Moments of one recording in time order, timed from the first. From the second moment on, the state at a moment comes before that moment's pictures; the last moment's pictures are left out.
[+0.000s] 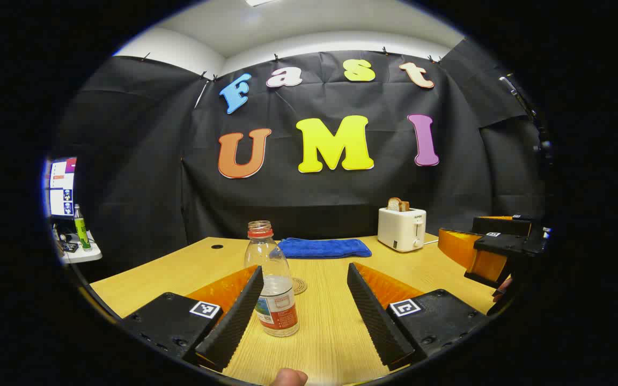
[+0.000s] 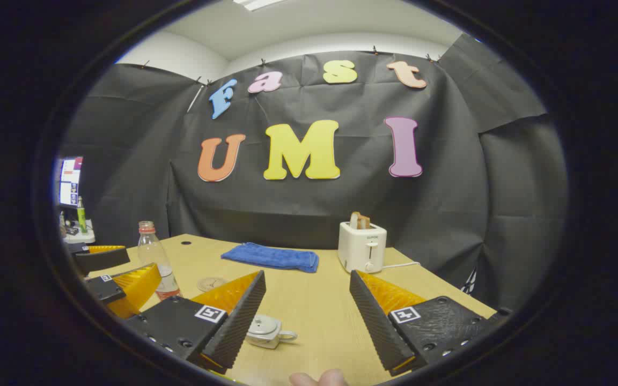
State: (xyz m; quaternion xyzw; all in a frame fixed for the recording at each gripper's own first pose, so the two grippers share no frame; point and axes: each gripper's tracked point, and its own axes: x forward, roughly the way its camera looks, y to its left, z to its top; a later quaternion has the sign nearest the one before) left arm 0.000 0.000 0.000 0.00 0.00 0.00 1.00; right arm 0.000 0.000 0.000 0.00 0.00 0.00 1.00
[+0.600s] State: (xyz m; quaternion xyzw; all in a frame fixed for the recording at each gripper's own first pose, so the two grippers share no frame) left arm -0.001 -0.002 -0.002 0.00 0.01 0.00 1.00; right arm -0.001 0.002 -0.004 0.00 0.00 0.00 1.00
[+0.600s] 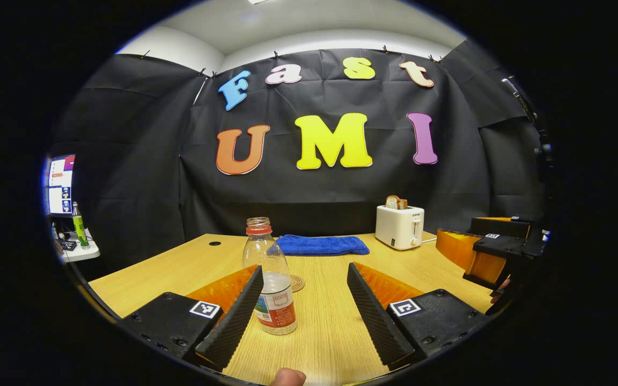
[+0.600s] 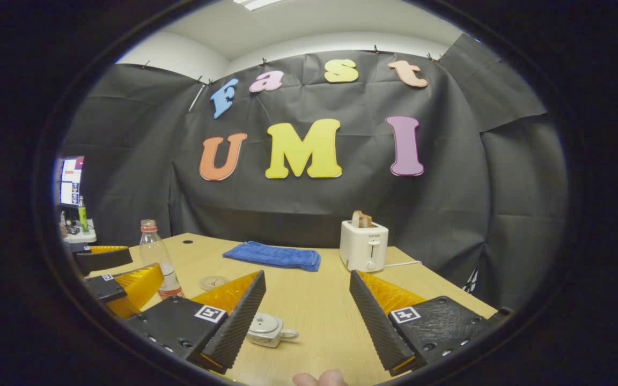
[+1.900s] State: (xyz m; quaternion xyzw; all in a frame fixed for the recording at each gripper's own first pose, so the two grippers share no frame) left arm -0.003 0.014 0.004 -0.02 0.01 0.01 1.00; right arm 0.045 0.055 -0.092 -0.02 0.09 0.06 0.99
